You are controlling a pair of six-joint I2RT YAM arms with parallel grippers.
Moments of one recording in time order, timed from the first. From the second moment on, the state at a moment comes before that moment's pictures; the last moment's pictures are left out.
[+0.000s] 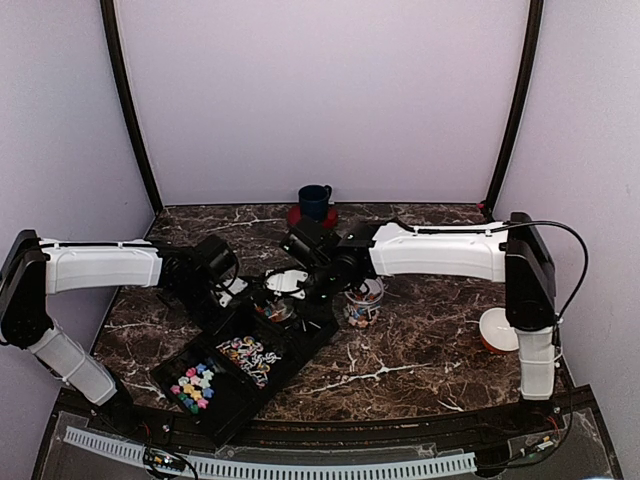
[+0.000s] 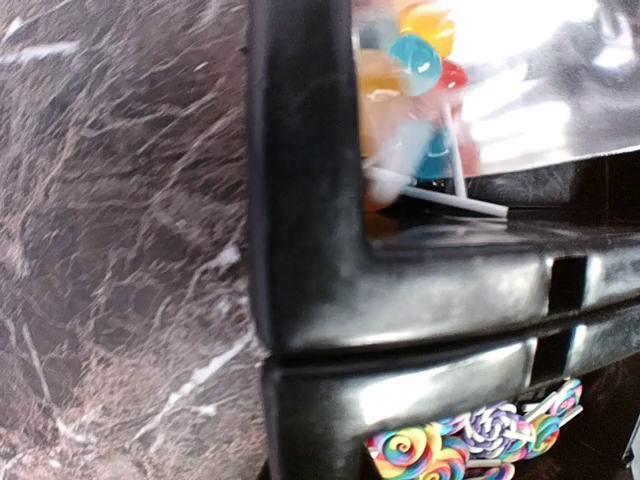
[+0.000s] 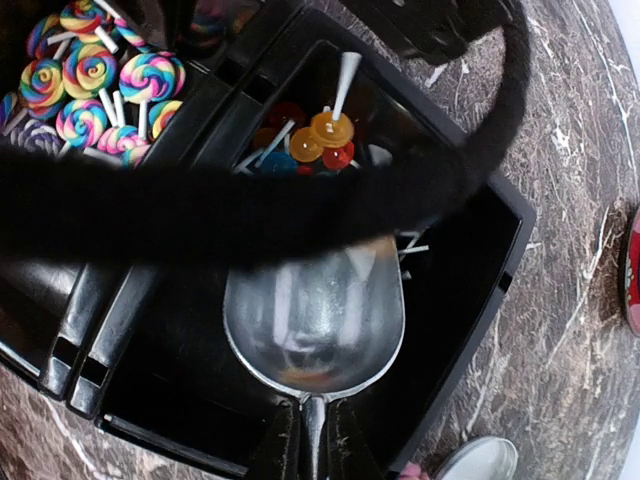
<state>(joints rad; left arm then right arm) -0.68 1.50 0.93 -0.78 0.11 -0.07 1.09 2.07 1.73 -0.76 0.02 -0.48</state>
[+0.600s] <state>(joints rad) -0.64 1.45 0.93 -0.82 0.01 -0.16 1.08 2.04 1.25 0.08 -0.02 -0.26</state>
